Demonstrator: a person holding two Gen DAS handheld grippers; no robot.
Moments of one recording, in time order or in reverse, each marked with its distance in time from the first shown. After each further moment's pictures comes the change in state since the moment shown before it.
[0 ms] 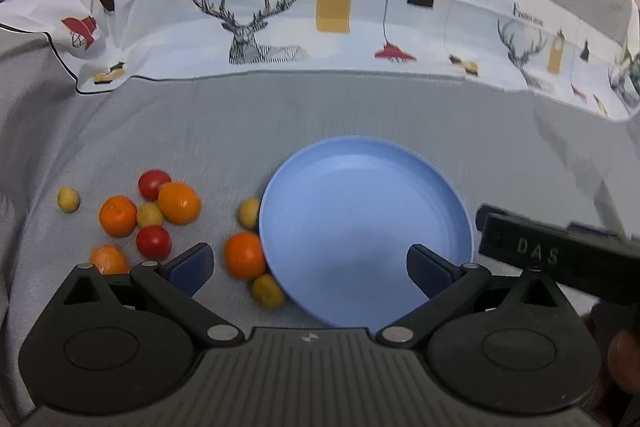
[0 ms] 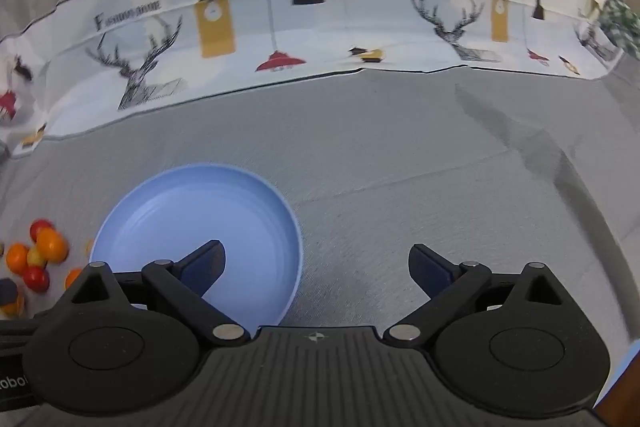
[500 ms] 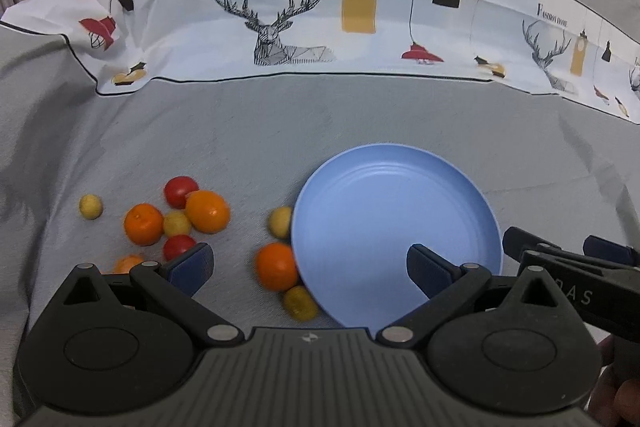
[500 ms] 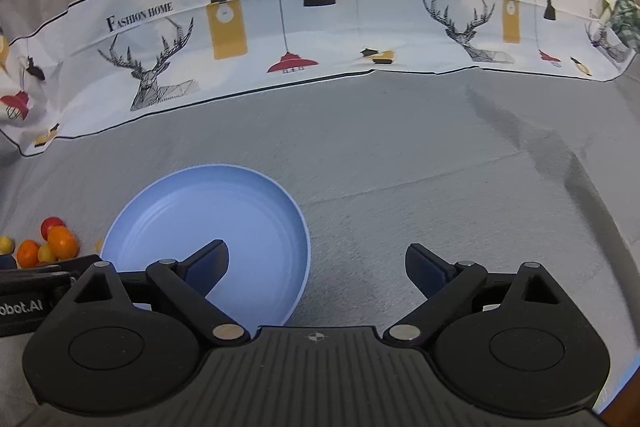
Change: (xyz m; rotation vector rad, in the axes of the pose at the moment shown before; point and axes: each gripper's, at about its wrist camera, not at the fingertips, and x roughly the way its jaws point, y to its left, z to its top) left arm 0.004 0.016 0.007 0.006 0.031 0.062; right arm 0.001 0.003 -0.002 -0.042 0.020 0.054
